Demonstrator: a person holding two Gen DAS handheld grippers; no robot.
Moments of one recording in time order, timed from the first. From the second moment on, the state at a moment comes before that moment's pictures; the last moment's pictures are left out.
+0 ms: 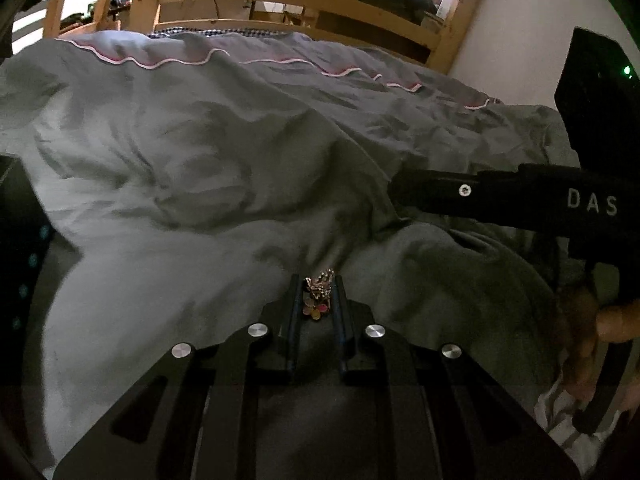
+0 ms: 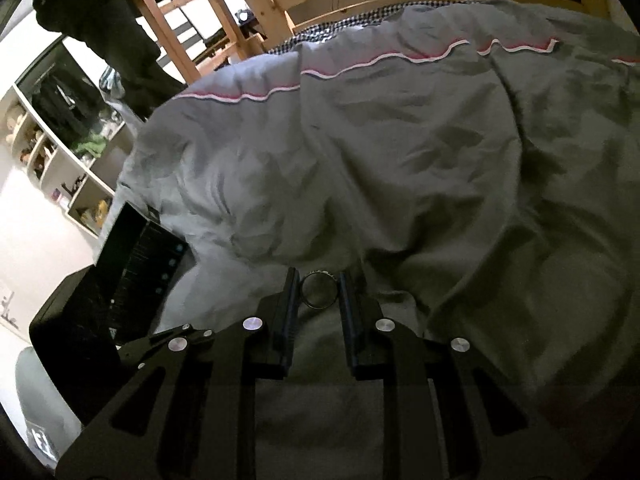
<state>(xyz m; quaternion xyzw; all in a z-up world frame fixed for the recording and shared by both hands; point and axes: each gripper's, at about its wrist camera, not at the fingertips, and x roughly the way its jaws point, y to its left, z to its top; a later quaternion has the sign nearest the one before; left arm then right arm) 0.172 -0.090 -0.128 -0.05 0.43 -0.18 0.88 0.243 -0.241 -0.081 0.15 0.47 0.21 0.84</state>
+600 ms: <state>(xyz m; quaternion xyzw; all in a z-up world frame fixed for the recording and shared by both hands) 0.141 -0.054 -0.093 -0.08 0.41 -0.14 0.90 0.222 -0.236 -0.055 0.15 0.44 0.23 0.86</state>
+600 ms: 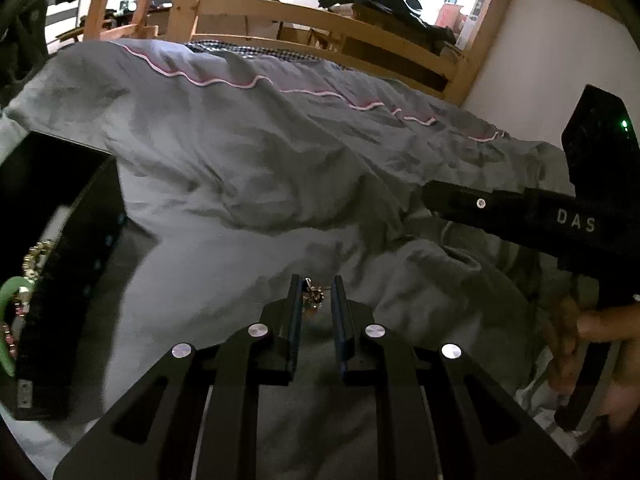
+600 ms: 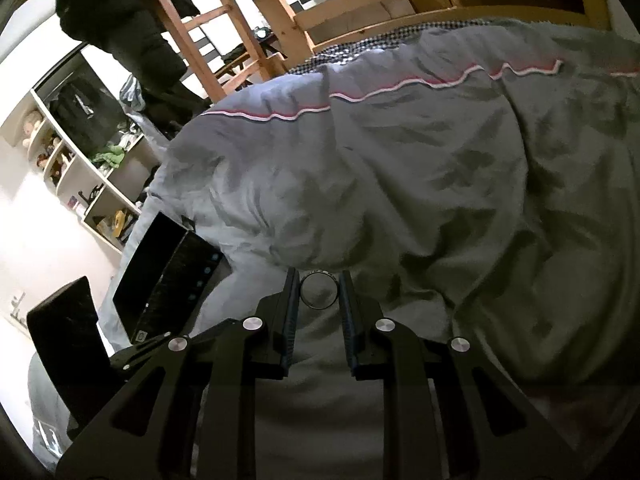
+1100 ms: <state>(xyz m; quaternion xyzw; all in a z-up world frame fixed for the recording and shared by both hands) 0.110 -0.002 -0.032 -0.07 0.38 -0.08 0.92 0.184 -0.175 -0.018 -0.01 0.39 0.23 0.89</state>
